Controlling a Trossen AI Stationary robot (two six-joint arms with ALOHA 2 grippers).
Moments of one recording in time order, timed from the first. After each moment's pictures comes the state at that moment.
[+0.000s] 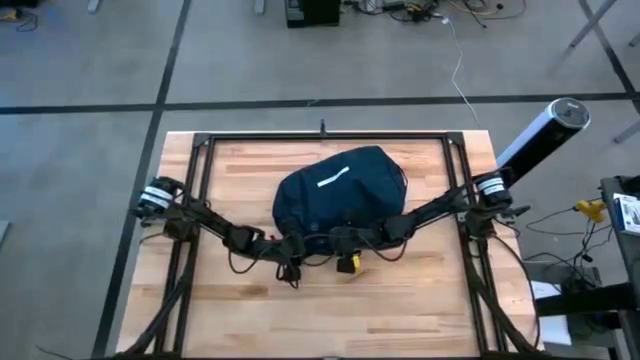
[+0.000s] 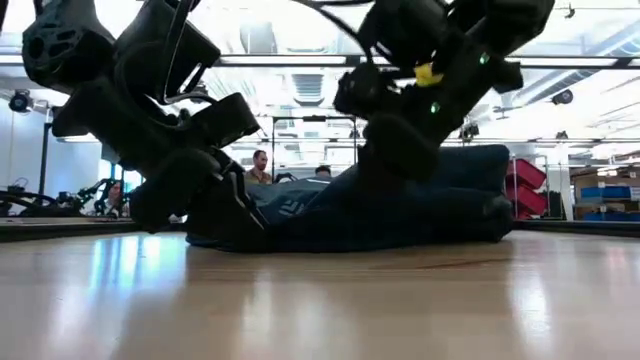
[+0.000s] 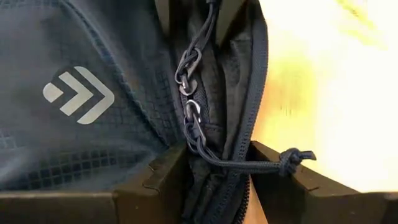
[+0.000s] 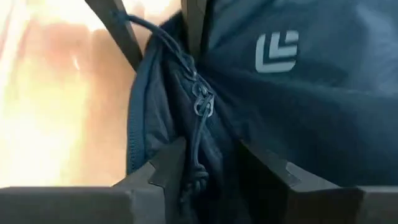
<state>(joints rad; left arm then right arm) -0.30 1.81 0.62 0.43 -0.39 -0.21 0.18 1.85 0.97 0.05 0.27 0.14</state>
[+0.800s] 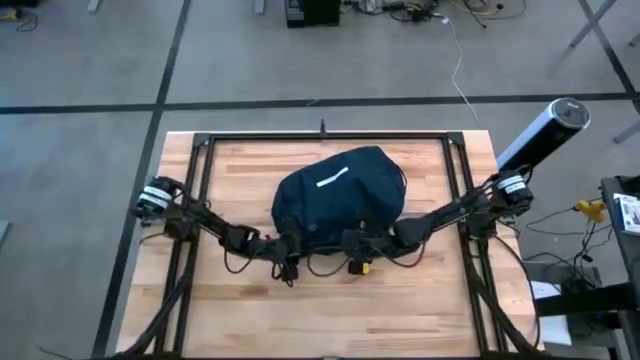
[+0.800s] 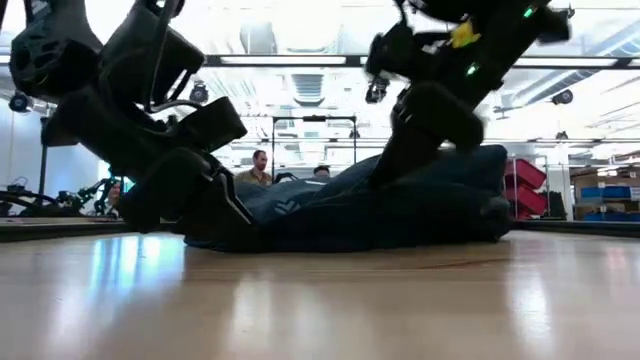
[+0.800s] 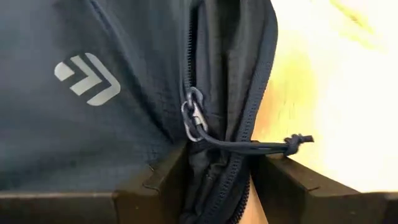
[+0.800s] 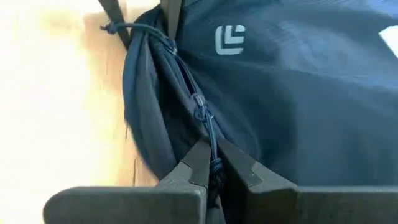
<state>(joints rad) -0.30 1.81 0.53 0.52 -0.40 -0.27 0.28 1.68 0.97 -0.22 0.49 0.18</state>
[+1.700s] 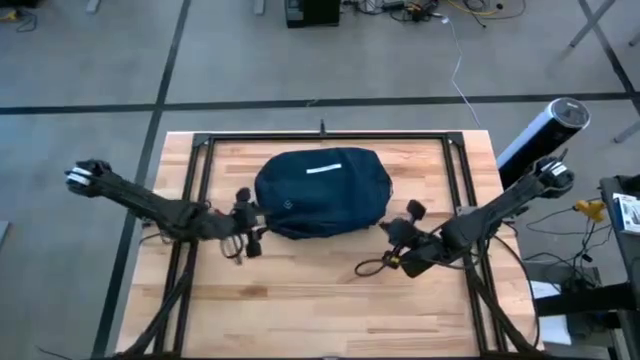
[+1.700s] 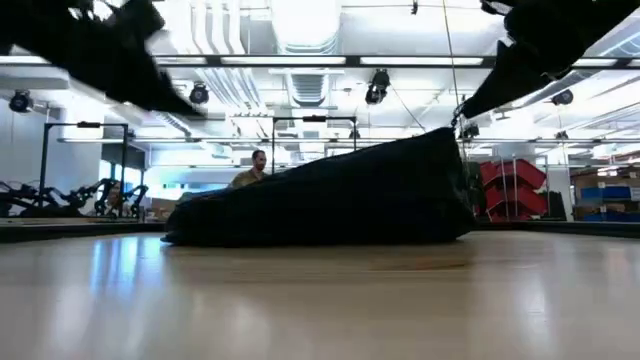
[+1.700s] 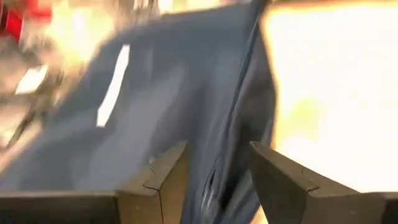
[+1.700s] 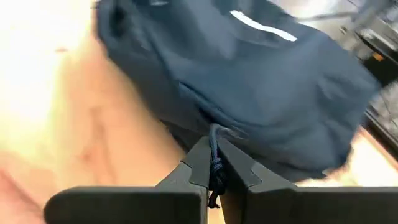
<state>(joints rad) -0.34 0.91 0.40 0.11 -0.59 -0.06 0.50 1.31 0.79 -0.49 0.84 0.61</state>
